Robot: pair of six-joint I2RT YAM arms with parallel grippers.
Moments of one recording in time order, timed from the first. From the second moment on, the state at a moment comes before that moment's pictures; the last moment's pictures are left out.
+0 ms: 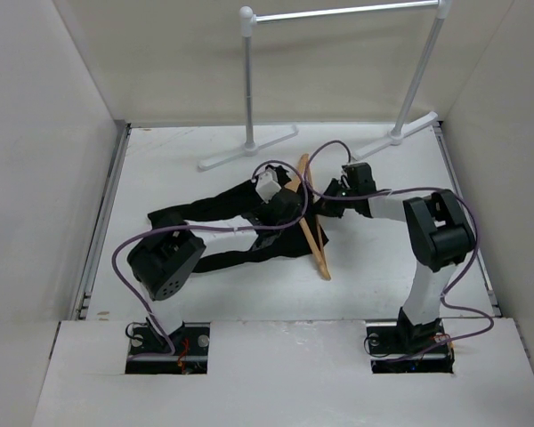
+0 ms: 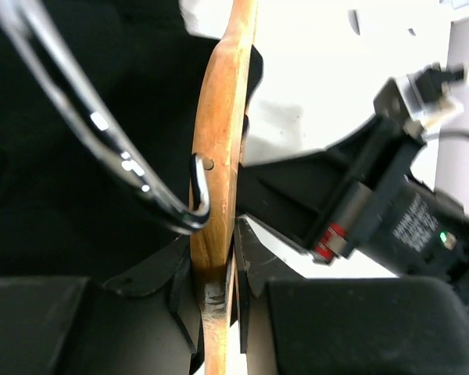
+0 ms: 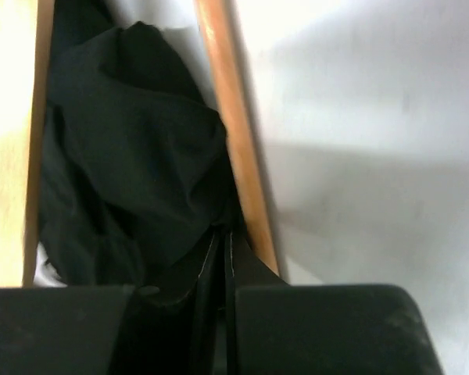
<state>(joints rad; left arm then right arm) -0.87 1.80 1.03 0.17 -0.43 -1.12 0.28 1.91 1.03 0.07 -0.46 0.80</state>
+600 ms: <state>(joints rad) -0.83 1.53 0.79 0.11 -0.49 -1.05 0.26 1.72 0.92 0.24 -0.50 1.10</state>
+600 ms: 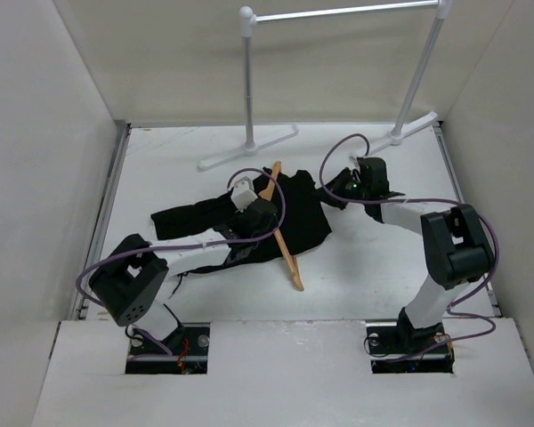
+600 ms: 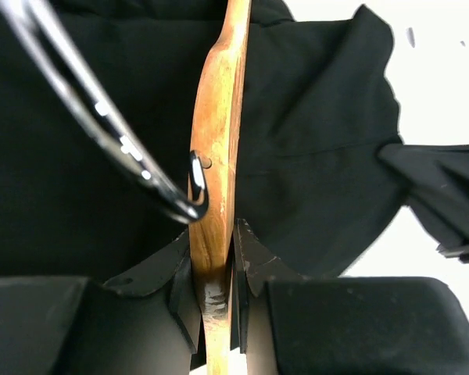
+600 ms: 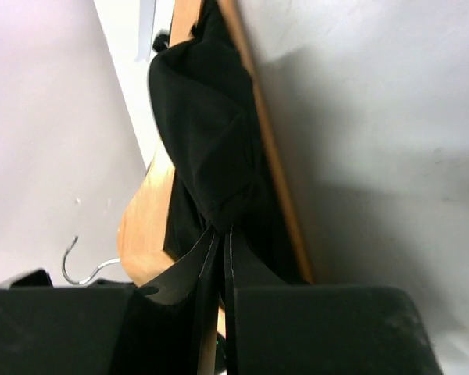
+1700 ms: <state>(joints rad) -0.80 1.35 0.77 -0.13 -0.62 -0.77 0.22 1.59 0.74 0.16 -0.39 1.04</state>
